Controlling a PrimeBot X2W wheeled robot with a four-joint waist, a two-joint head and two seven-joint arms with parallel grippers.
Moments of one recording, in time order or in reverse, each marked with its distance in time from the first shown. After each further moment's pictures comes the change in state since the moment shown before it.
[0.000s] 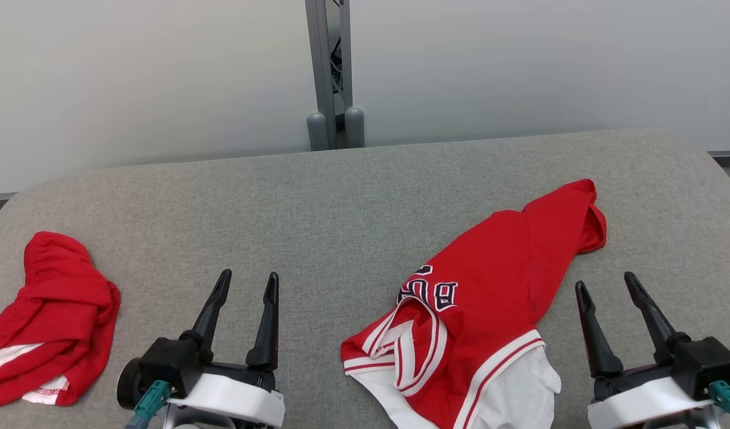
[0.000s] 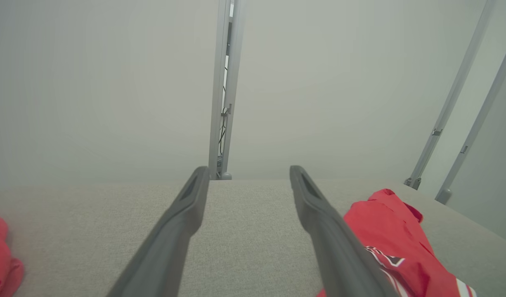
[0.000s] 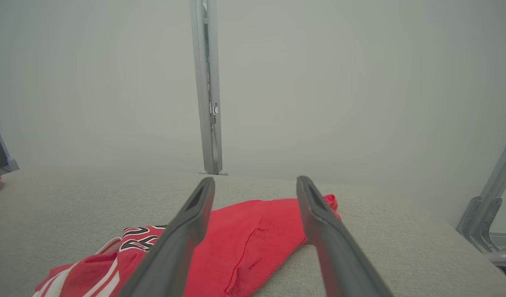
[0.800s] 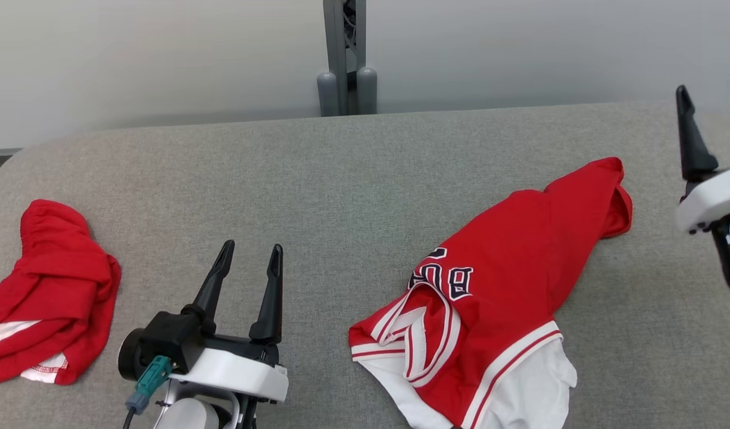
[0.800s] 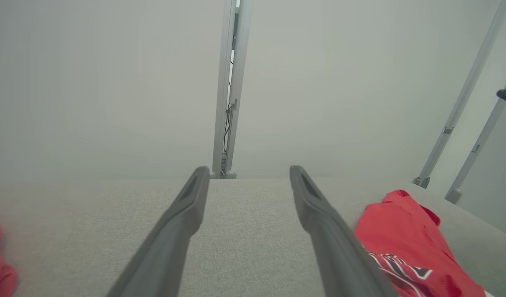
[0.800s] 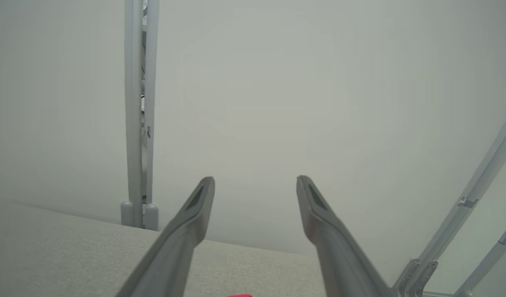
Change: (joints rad) left arm -0.073 0.000 -0.011 0.000 0.002 -0.002 0.000; right arm -0.709 -0.262 0.094 0.571 0.078 0.000 0.000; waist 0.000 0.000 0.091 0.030
